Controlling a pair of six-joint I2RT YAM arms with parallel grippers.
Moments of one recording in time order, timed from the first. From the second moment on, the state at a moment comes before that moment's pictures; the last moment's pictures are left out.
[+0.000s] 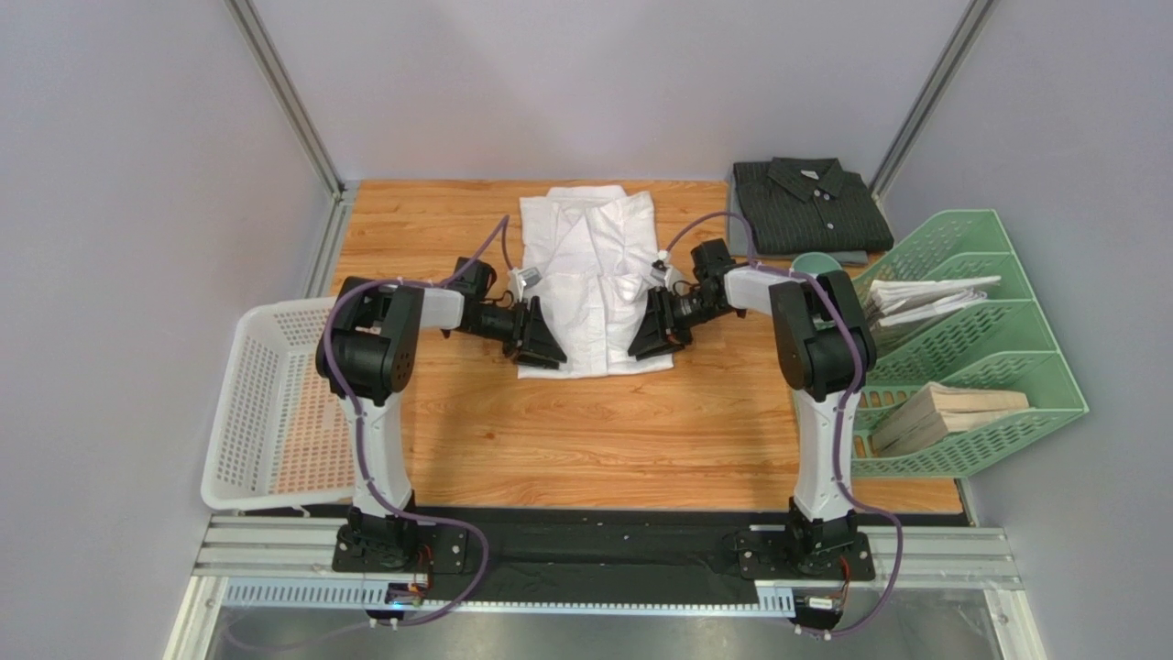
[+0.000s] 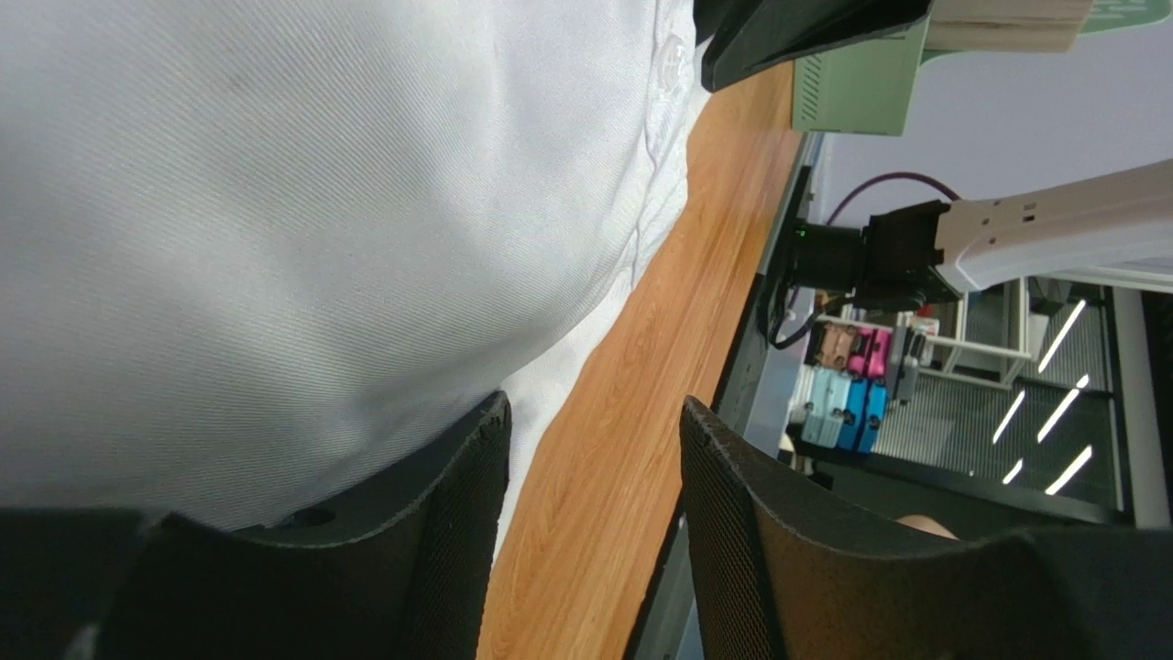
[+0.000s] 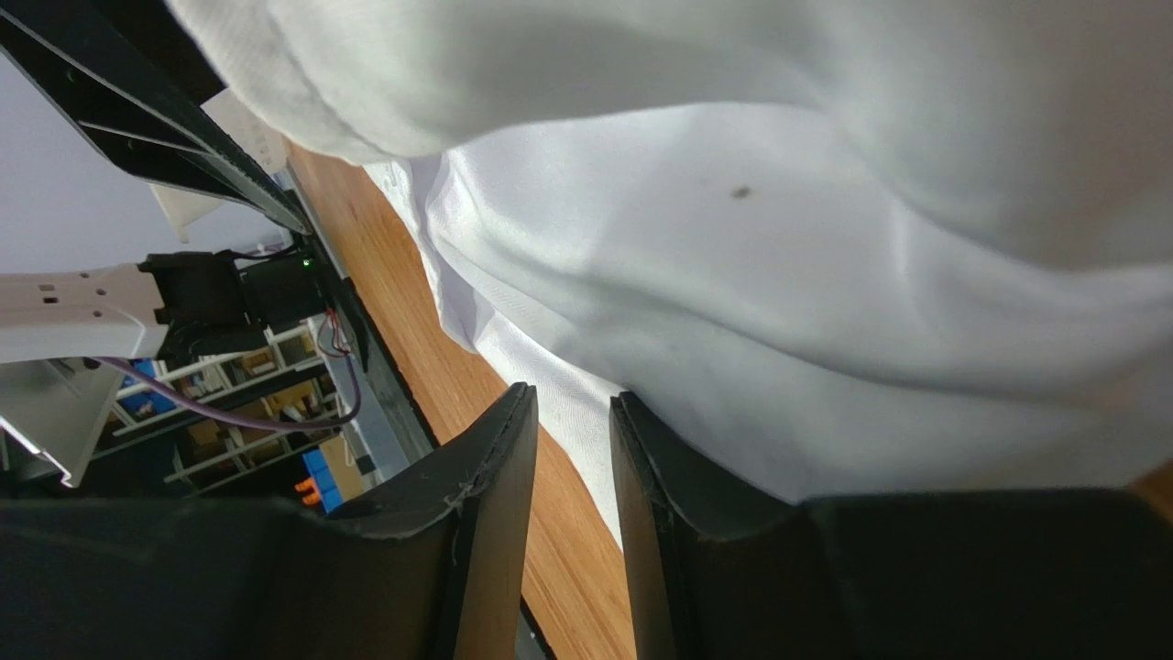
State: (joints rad) left arm -0.22 2.07 1.11 -0.19 1.13 -0.24; right arm 0.26 2.16 1.37 -0.46 -0.95 0.20
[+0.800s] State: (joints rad) left arm -0.22 1.96 1.32 -0.36 1.06 -0.07; right arm 0.25 2.34 1.80 -0.57 -0.82 0.16
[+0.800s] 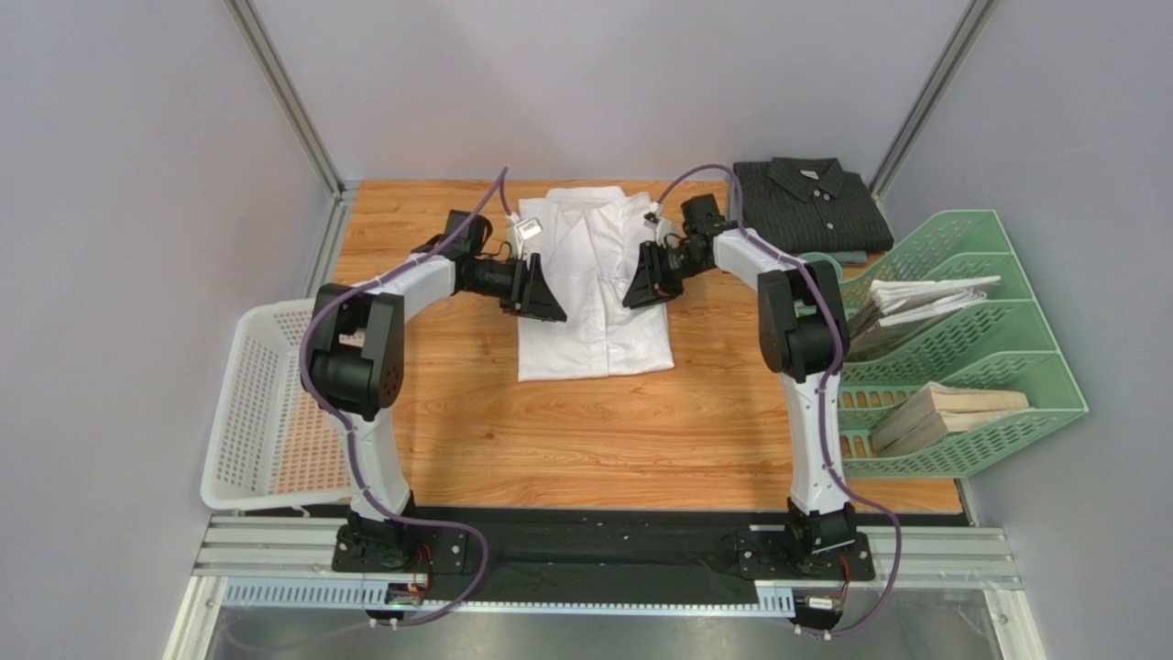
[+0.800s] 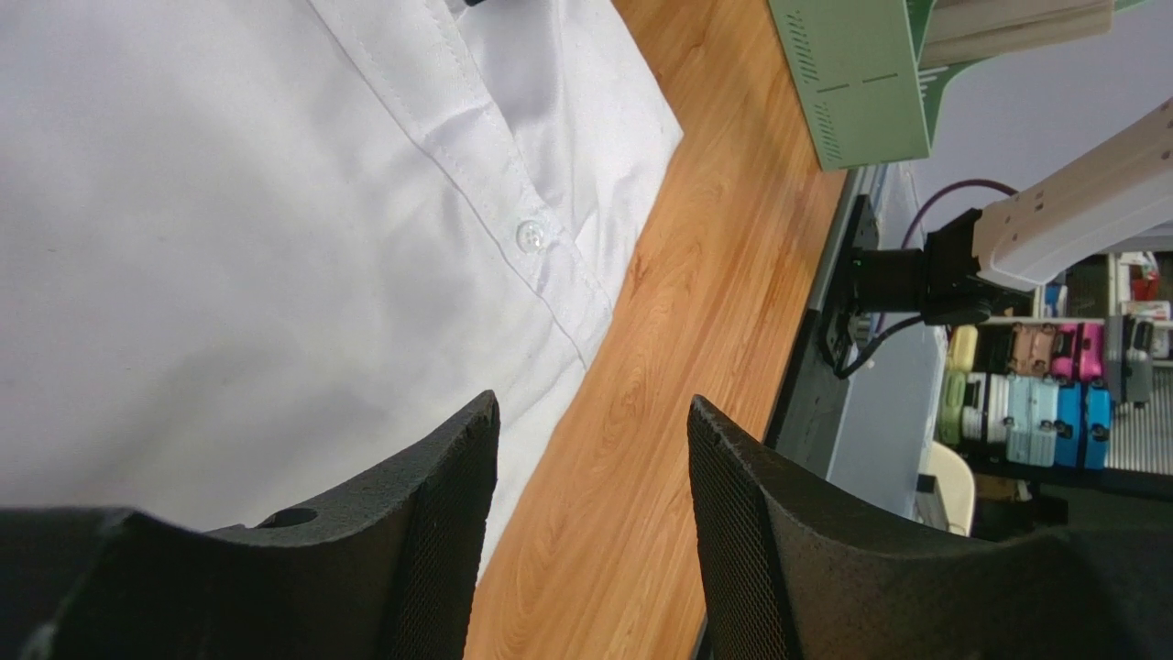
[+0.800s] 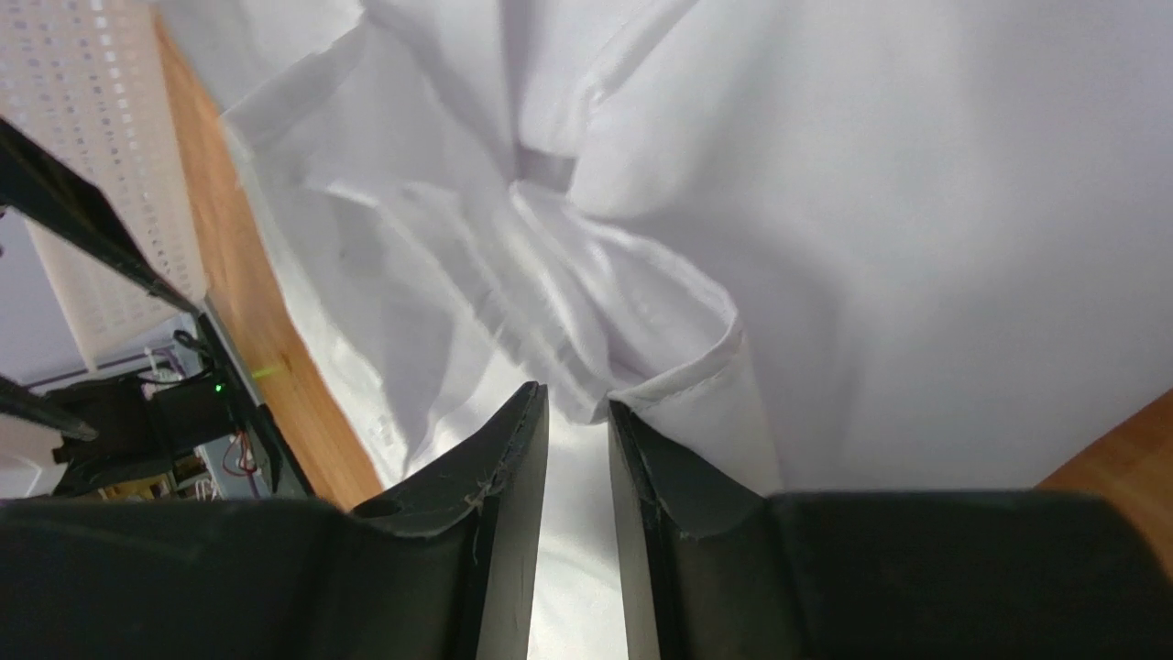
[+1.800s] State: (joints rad) left arm -0.20 2.00 1.32 -0.42 0.96 -0.02; right arm 0.39 2.08 1.44 -0.38 -0.60 0.12
